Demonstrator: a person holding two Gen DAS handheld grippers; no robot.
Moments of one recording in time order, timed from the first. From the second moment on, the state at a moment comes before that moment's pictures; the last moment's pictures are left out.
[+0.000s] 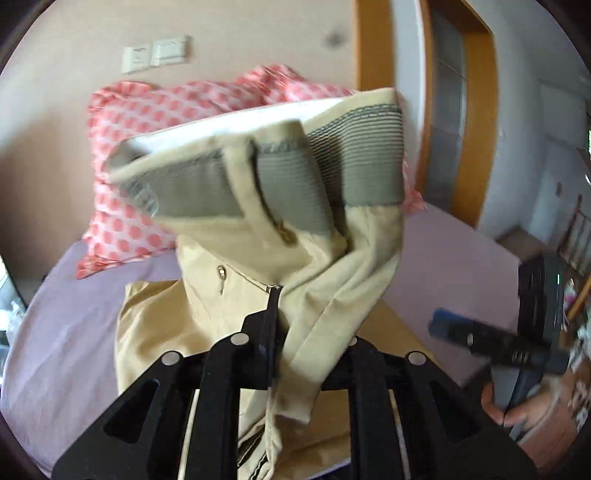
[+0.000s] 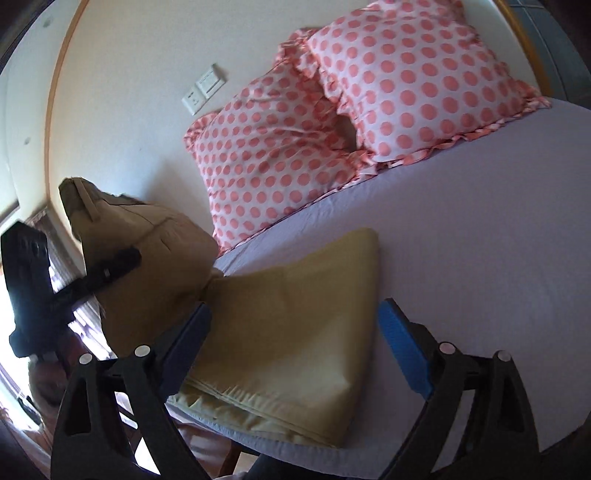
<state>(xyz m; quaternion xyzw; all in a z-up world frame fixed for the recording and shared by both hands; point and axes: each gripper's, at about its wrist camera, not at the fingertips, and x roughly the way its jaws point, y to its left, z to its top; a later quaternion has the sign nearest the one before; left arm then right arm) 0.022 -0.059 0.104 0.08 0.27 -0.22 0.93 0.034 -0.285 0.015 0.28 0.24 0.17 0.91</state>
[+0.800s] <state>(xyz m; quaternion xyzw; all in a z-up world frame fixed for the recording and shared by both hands) 0.102 0.106 0.039 -0.14 0.45 -0.15 0.87 0.125 -0.297 -0.008 0.30 0.38 0.22 0.85</state>
